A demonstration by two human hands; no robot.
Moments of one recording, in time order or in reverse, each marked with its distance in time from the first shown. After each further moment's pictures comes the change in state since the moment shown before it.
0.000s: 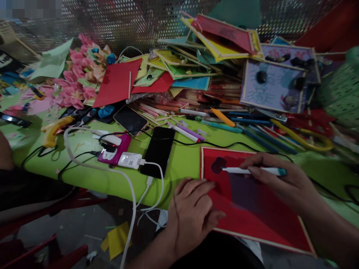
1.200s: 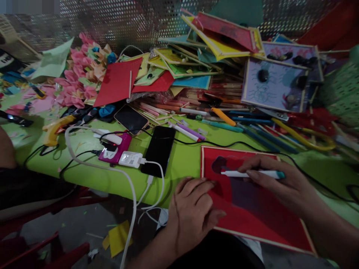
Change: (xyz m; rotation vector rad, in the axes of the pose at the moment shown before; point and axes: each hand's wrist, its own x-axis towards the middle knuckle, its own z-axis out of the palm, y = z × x) left_hand 0.000 -0.001 0.000 0.002 0.008 0.006; right_hand 0.000 -0.008 0.003 0.029 -0.074 -0.017
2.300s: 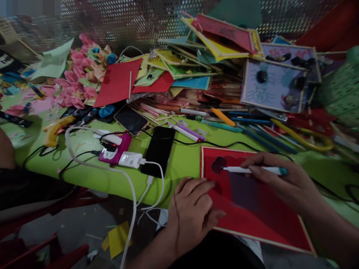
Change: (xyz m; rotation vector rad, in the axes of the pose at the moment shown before) left_hand 0.001 0.000 -0.001 0.017 -0.021 0.001; right_hand -0.002 0.014 -0.003 -0.009 0.069 0.028
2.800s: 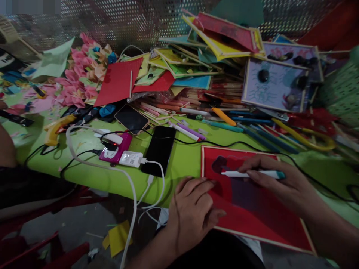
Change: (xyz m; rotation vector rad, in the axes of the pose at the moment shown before) left_hand 0.000 0.001 0.001 -0.014 0.028 0.001; right_hand -0.002 -0.011 0.001 0.000 -0.083 -0.011
